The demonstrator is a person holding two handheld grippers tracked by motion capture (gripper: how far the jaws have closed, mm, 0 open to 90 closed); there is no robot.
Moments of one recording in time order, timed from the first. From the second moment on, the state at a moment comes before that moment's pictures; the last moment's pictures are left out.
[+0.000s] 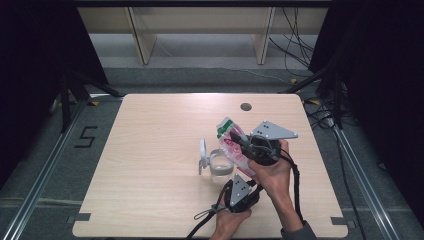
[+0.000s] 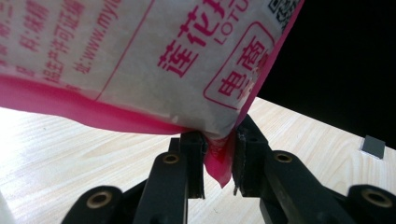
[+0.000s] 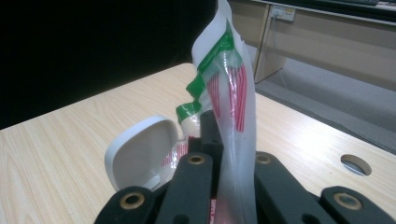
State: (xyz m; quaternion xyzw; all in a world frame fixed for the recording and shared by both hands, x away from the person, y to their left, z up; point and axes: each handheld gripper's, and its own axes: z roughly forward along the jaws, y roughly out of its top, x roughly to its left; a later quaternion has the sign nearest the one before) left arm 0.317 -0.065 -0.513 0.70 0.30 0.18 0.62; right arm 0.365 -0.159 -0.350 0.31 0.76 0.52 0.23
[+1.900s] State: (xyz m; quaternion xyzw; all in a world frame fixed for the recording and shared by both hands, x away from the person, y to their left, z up) left arm 0.323 -0.070 -0.510 0.69 0.31 0.17 0.63; right arm 0.378 -0.143 -0.350 0.30 0.78 0.50 0.24
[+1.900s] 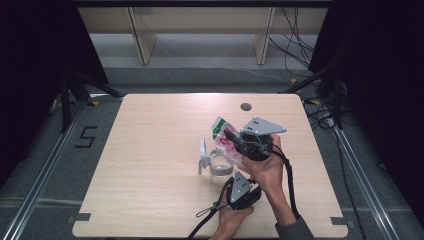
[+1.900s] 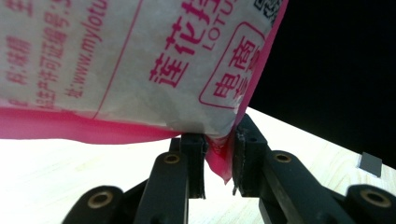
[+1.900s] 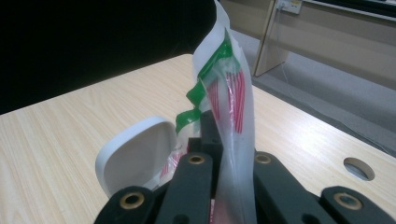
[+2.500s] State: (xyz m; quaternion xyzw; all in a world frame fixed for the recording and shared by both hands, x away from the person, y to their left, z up) left arm 0.325 -0.071 -0.508 0.68 0.31 0.17 0.64; right arm 0.379 -0.140 -0.348 0.29 0.78 0.49 0.24
